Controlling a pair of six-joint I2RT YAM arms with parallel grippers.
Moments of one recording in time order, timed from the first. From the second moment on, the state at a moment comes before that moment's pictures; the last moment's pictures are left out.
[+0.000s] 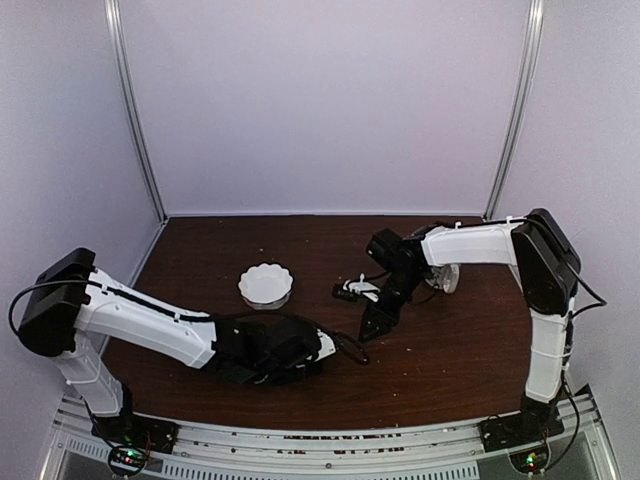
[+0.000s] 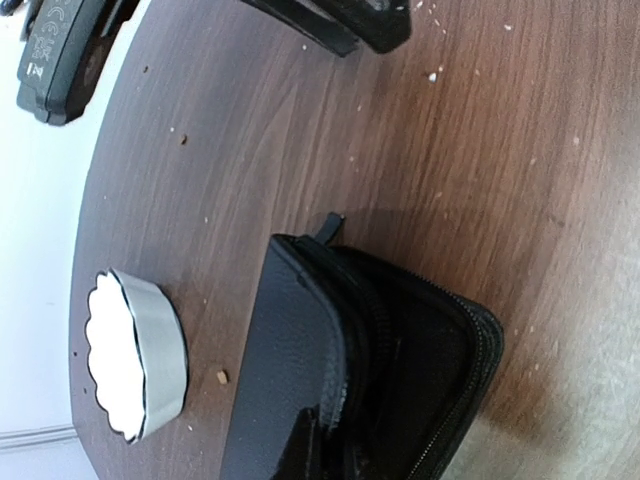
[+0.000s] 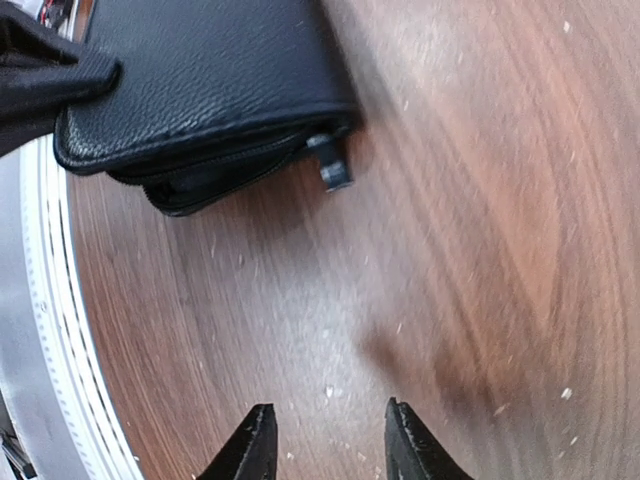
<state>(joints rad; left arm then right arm) -1.28 1.70 0.93 -0.20 -0.55 0.24 0.68 1.99 1.39 -0.81 -0.56 -0.48</state>
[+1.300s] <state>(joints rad) -1.42 1.53 0.73 -0.07 -0.72 0.16 0.79 2.21 1.61 -0.81 -0.84 -0.39</state>
